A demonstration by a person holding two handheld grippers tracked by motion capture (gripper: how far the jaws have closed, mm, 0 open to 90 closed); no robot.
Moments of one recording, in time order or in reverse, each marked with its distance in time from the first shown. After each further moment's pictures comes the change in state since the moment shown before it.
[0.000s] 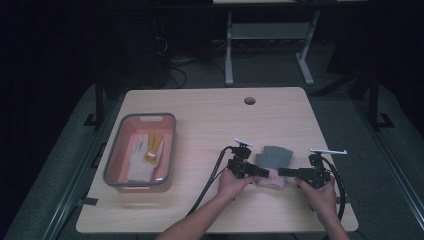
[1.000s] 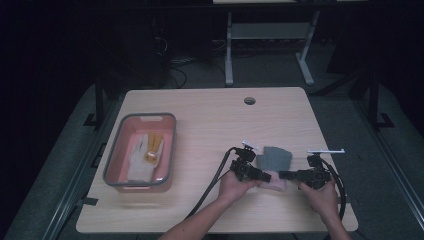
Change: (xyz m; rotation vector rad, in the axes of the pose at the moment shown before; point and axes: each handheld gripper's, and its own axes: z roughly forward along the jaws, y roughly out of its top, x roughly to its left) left arm -0.011 -0.002 0.008 0.068 0.095 0.087; right arm -0.003 0.000 0.003 0.049 -0.106 -0.062
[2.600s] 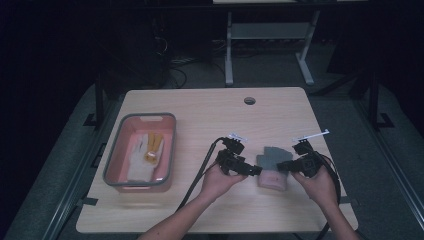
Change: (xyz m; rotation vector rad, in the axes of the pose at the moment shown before) left arm -0.009 0.004 -0.062 -0.082 0.064 0.147; right arm 0.058 0.034 -0.007 0.105 -0.223 -0.256
